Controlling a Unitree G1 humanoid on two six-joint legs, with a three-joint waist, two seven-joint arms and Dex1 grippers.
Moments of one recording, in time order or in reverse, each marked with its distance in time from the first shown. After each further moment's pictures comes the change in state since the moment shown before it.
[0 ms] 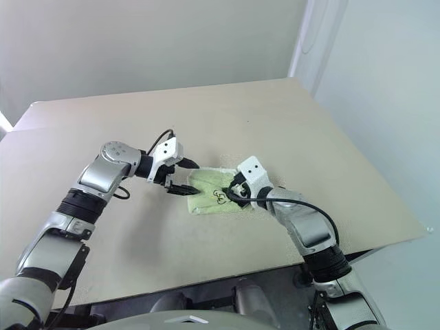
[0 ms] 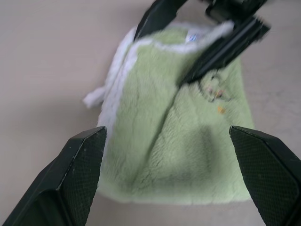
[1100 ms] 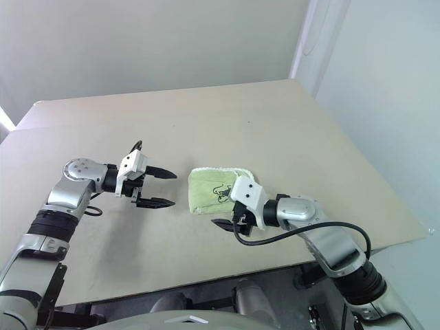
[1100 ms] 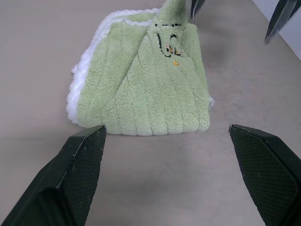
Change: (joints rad) left arm 0.184 0.118 0.159 0.010 -0.119 -0.221 -0.163; right arm 0.064 -0.238 0.075 -0.273 0.042 -0.094 0.361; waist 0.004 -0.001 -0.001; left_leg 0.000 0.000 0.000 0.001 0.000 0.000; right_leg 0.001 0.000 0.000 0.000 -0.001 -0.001
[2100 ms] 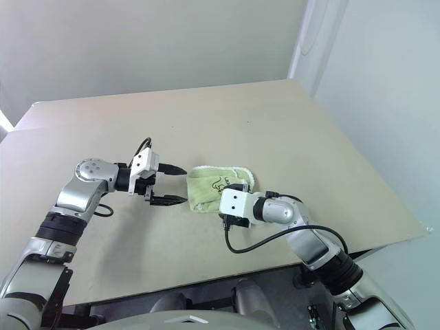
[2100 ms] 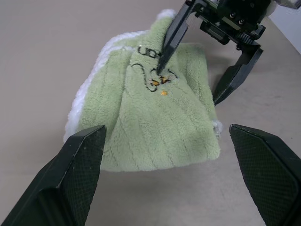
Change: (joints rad) left arm 0.008 -0.037 -0.030 -0.119 0.001 0.077 0.118; right arm -0.052 0.066 0.125 0.222 -0.459 -0.303 -0.082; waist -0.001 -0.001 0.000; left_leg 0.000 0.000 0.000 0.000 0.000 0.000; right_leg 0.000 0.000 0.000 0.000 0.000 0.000
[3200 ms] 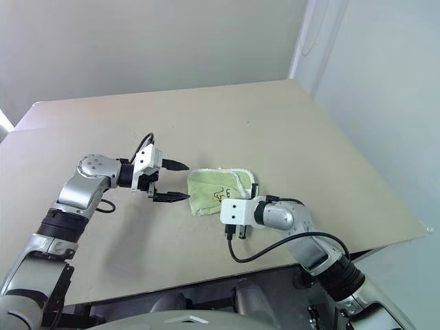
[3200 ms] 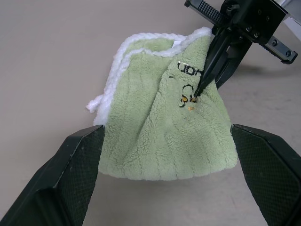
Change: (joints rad) left arm -0.025 -0.006 -0.010 -0.016 0.020 0.012 0.031; right arm 0.045 -0.008 0.004 -0.026 -0.122 -0.047 0.042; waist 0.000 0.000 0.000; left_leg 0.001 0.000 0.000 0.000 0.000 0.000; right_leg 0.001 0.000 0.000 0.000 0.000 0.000
